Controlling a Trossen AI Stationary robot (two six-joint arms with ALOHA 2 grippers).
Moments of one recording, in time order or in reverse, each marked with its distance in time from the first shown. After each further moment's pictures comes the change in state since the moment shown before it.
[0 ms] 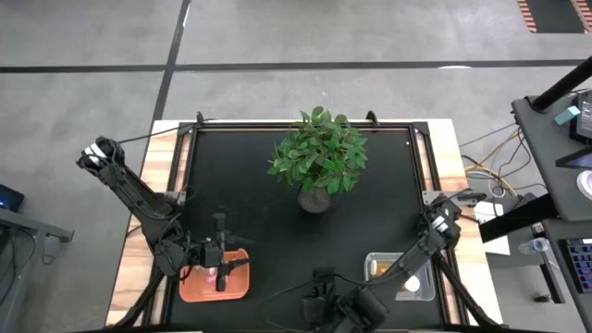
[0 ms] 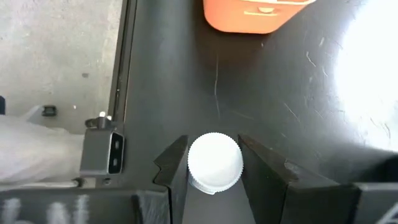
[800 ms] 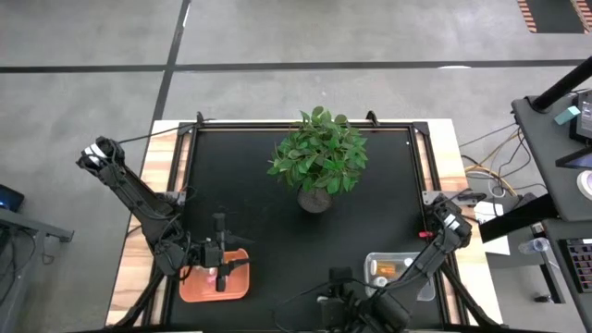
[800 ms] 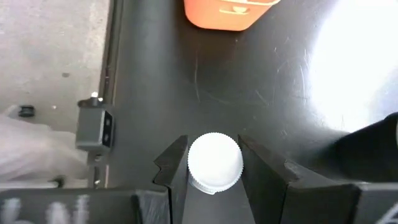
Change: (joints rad) left arm 0.000 0.000 -0.001 0.003 0.000 -0.003; right arm 0.076 -0.067 -0.017 -0.128 0.105 0.078
